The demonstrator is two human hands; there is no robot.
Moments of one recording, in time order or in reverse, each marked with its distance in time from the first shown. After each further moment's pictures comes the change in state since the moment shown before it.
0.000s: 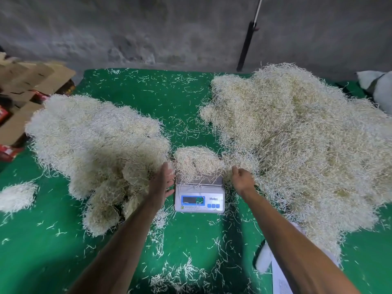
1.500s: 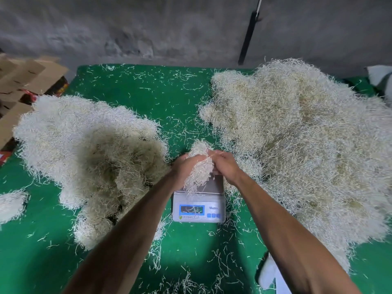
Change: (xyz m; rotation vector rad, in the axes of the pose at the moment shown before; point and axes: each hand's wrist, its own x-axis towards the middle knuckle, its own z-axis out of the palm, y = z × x) left_hand 0.049 0.059 0.078 0.308 -0.140 0.016; right_hand 0.043 -0.078 0.013 0.362 -0.364 -0.112
